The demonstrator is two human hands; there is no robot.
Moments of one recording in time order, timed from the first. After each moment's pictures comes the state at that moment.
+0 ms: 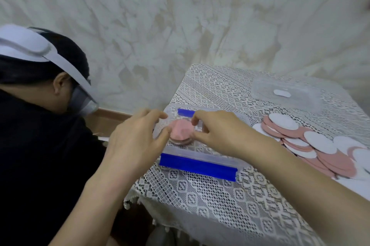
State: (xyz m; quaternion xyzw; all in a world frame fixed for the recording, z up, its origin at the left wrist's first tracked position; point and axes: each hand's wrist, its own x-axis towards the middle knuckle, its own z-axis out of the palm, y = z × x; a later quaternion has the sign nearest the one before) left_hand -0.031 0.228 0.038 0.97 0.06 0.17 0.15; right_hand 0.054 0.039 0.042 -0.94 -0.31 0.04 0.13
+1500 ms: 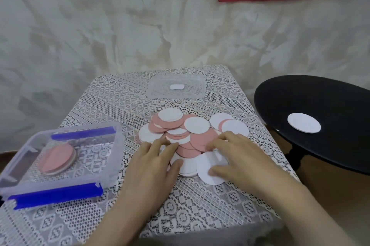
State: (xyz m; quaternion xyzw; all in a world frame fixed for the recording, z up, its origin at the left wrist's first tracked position) left_hand -0.004 -0.021 -0.029 0.97 -0.19 0.15 0.08; right_hand -0.023 -0.251 0.003 -0.97 -0.10 0.02 0.20
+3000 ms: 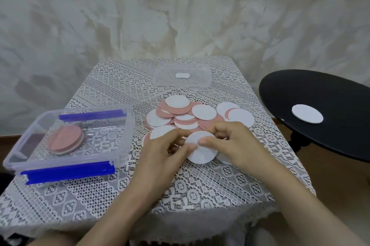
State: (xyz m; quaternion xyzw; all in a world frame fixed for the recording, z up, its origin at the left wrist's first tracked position) left_hand -0.026 -0.019 -0.013 0.85 -0.18 0.08 0.50; right_hand -0.024 -0.218 0.001 -0.82 -0.06 0.03 0.57
